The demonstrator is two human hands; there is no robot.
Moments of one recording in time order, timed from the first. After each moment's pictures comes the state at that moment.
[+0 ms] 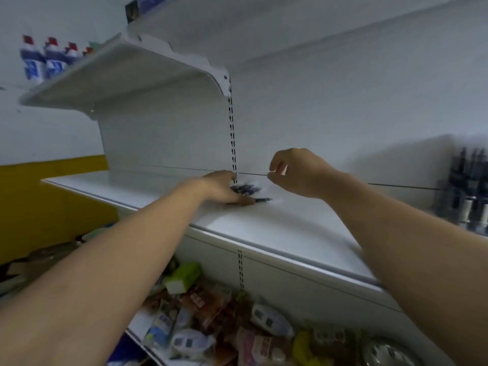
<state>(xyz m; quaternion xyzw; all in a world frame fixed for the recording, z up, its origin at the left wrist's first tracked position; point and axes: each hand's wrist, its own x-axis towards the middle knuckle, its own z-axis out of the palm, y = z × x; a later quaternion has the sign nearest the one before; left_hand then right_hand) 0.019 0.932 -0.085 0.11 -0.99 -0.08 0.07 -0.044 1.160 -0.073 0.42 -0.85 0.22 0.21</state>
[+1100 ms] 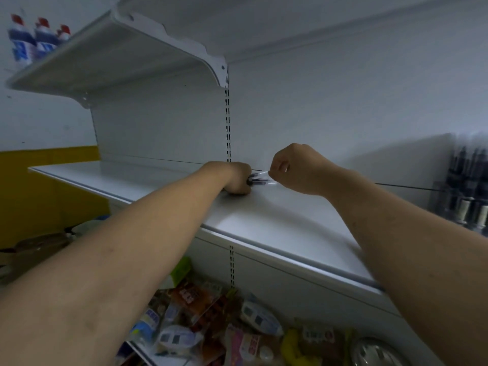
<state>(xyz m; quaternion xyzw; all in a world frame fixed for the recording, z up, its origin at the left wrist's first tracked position) -0.028 0.963 -0.079 0.09 -0.99 0.06 0.05 -0.046 1.165 -0.074 0.42 -0.86 0.22 0.20</state>
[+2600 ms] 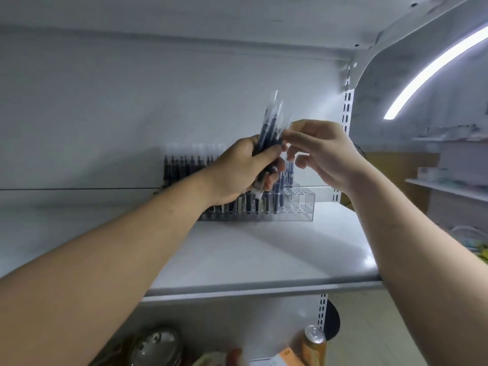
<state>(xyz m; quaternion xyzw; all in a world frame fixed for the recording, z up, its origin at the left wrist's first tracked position) 0.021 1.435 -0.056 -0.43 -0.68 -0.59 0.00 0.041 1.635 -0.037 0.27 -0.74 0.58 0.23</state>
